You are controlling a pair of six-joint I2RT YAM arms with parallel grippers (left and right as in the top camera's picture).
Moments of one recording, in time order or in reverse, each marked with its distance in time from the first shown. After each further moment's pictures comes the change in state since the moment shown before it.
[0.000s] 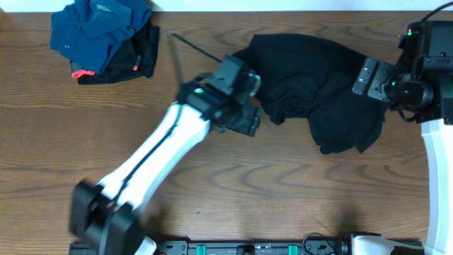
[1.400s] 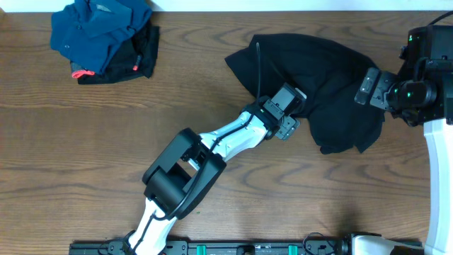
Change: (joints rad) left arm -0.194 0.448 -0.012 0.616 -0.293 0.185; right arm -0.014 0.000 0.000 -0.105 -0.003 0.010
